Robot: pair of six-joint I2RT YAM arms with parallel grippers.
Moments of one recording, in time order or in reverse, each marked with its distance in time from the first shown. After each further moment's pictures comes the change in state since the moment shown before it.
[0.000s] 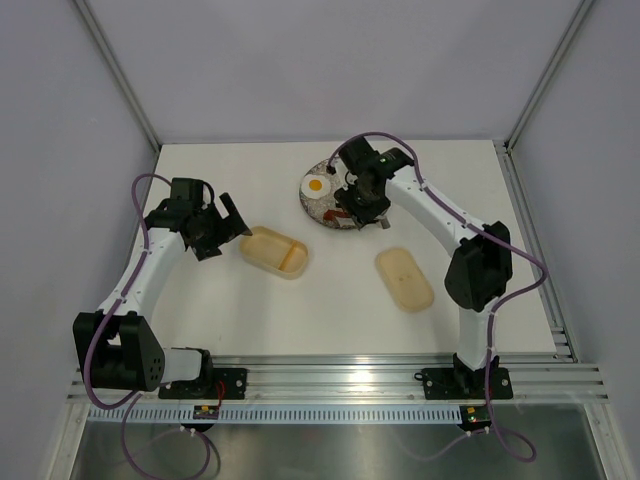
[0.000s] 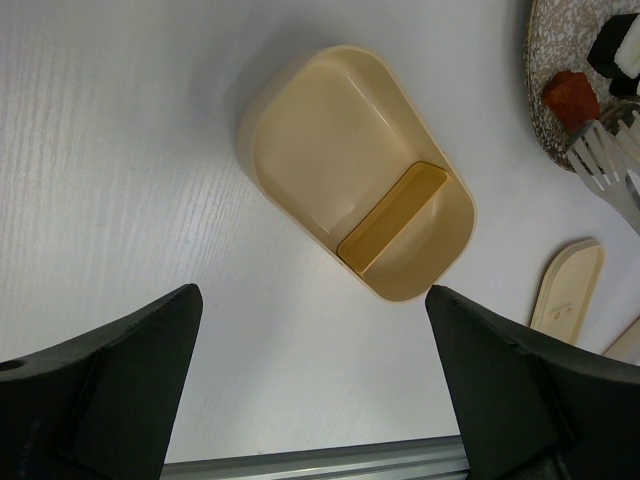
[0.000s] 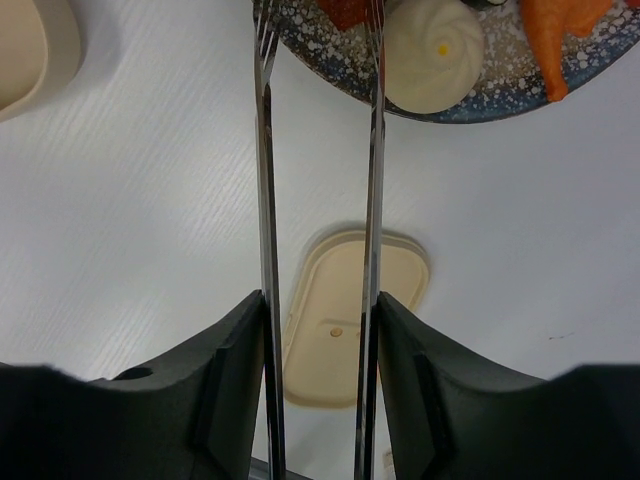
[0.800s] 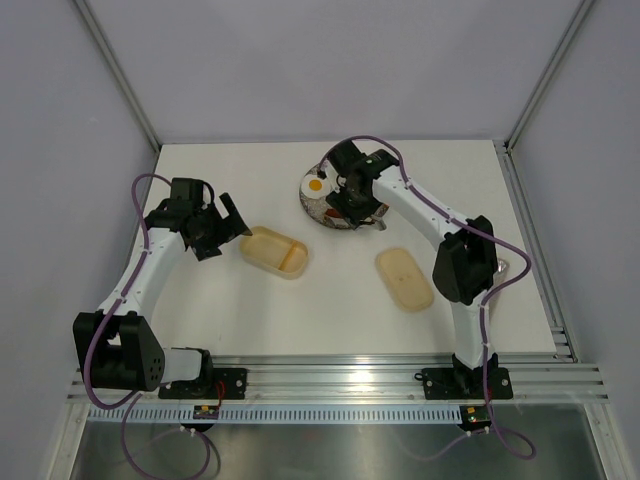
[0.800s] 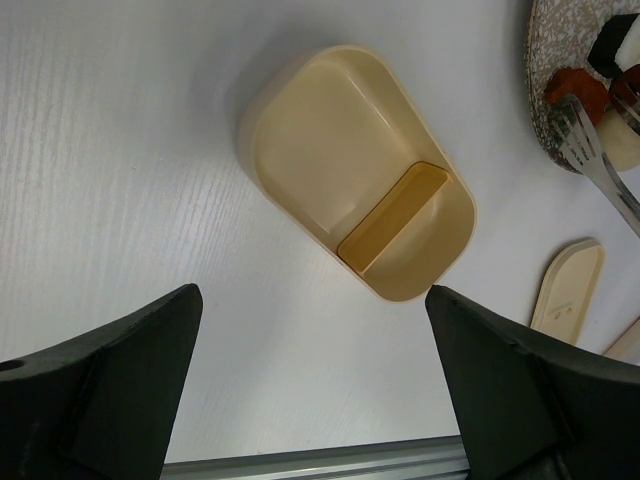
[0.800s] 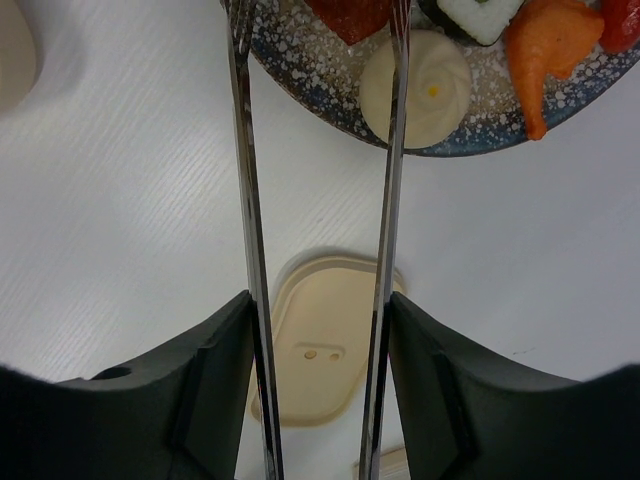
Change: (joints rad) left arm 0.000 0.000 0.000 -0.001 0.000 0.000; right arm 0.027 0.092 0.062 0.005 0.071 -0.059
